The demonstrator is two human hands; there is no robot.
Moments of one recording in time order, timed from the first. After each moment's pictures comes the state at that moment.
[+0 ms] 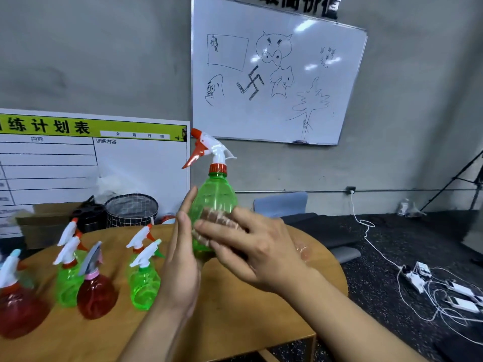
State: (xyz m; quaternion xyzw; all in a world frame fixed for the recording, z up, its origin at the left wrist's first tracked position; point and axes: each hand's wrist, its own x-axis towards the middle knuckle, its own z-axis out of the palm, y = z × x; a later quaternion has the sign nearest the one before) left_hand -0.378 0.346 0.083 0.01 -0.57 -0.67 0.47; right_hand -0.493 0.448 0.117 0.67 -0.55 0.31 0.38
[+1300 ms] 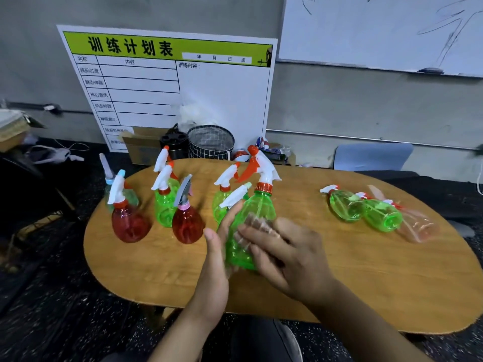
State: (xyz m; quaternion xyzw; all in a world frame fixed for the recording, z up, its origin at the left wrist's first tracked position) left_hand -0.311 0.258 -0.047 0.21 -0.58 -0.70 0.37; right_hand -0.466 0.321 -0.032 0.71 -0.54 0.40 0.21
